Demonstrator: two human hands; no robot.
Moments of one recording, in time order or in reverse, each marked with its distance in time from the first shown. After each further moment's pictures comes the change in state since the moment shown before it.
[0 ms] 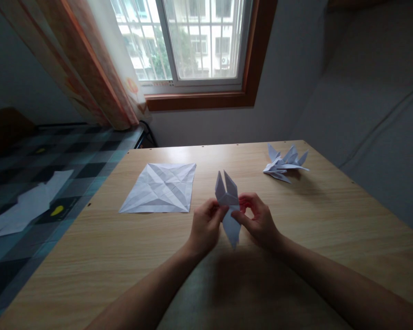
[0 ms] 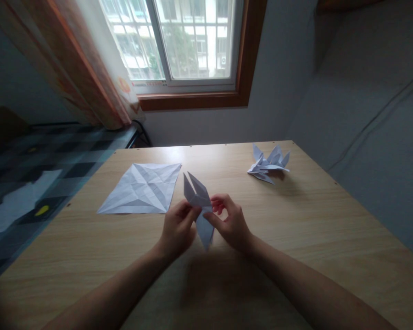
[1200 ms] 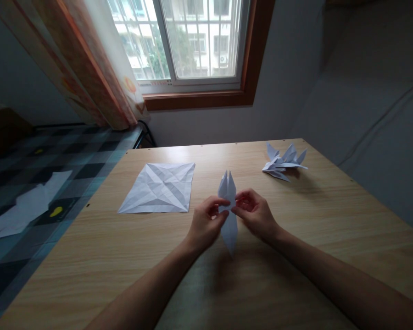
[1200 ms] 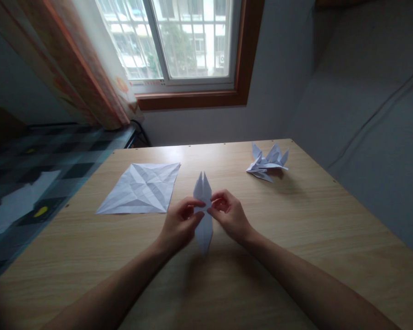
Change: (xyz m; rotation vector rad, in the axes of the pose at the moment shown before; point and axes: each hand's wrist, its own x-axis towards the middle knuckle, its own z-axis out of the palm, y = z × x) left_hand 0.004 -0.008 -0.004 -0.064 -0.087 -0.024; right_hand 0.011 0.009 0.001 0.276 -0.032 0.195
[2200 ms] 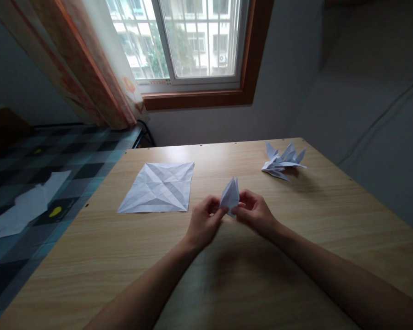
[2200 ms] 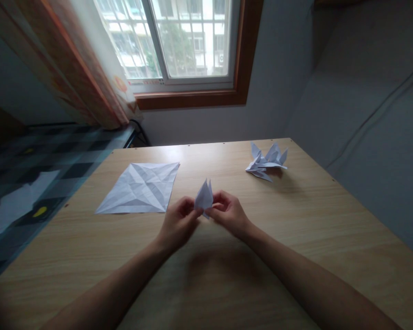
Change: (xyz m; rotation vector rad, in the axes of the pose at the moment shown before) left_hand 0.002 0.001 -0.001 0.092 0.019 -0.030; right_hand 0.003 -0.003 -0.006 0.166 -0.161 0.137
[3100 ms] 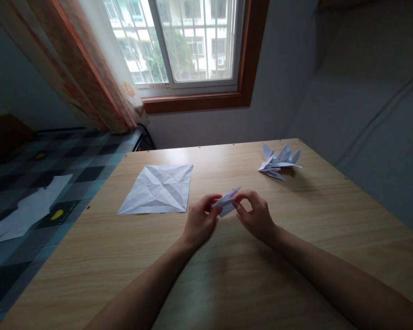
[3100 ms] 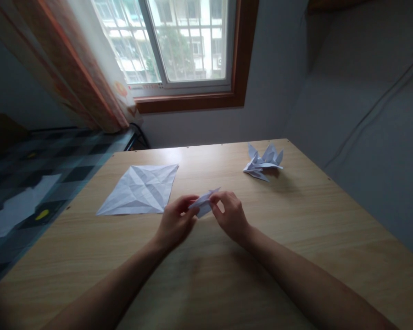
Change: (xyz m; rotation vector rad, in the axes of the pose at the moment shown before) left_hand 0.003 0.006 -0.003 0.158 0.023 0.049; right_hand -0.006 -0.010 -0.002 -0.871 0.265 -0.606
